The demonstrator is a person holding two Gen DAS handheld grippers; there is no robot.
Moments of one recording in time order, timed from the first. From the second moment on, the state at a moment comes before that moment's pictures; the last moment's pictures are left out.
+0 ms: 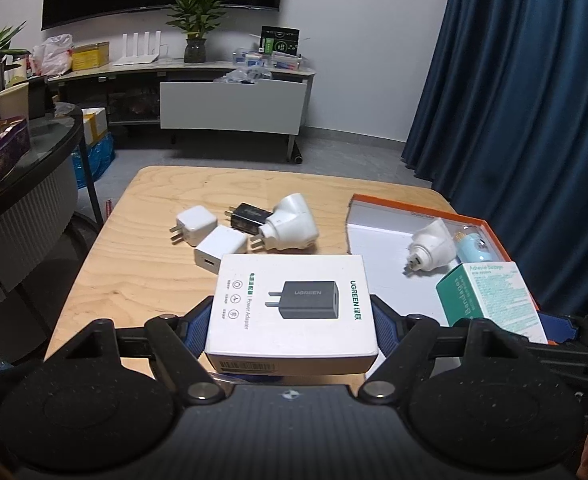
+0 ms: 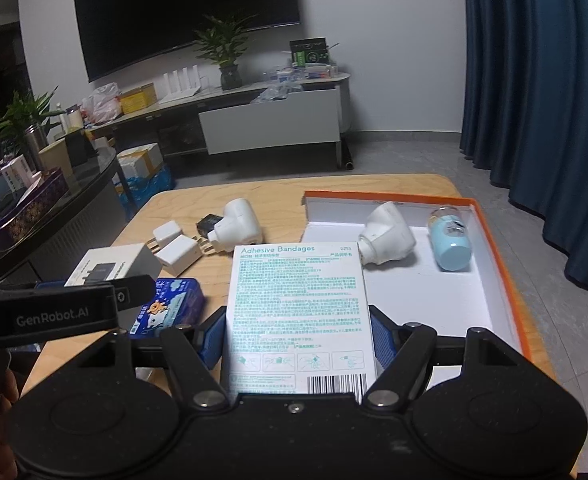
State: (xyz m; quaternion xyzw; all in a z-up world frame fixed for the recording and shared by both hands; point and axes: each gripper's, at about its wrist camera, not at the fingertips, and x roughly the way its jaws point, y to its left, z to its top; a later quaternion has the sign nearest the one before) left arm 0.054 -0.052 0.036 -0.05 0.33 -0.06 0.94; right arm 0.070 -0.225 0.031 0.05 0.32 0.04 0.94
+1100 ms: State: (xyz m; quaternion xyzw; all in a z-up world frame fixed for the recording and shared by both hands) left arm 0.058 -0.107 0.036 -0.02 0.34 -0.12 0.93; right arm 0.054 -0.279 0.034 0.08 0.31 -0.02 0.95
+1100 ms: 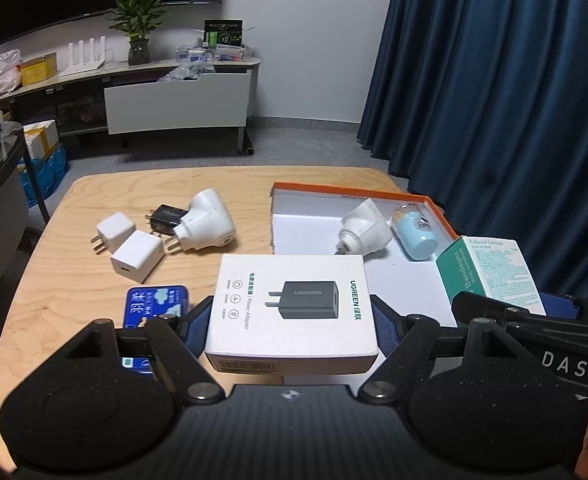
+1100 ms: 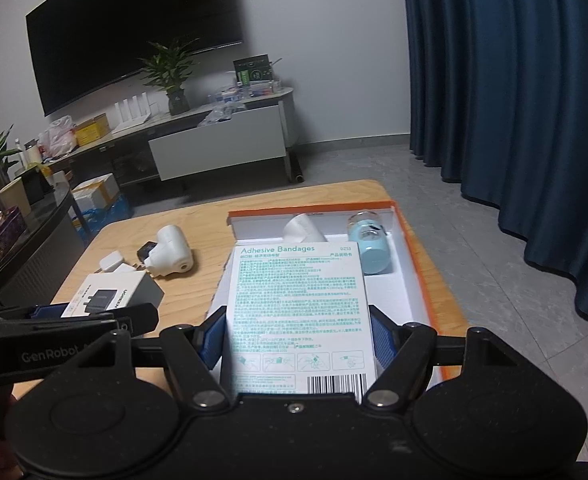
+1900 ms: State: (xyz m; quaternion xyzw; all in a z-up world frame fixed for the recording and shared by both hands) left arm 0.068 -0.137 0.032 0.00 0.34 -0.15 0.93; right arm 0.058 -0.308 0.034 0.10 0.30 -0.06 0.95
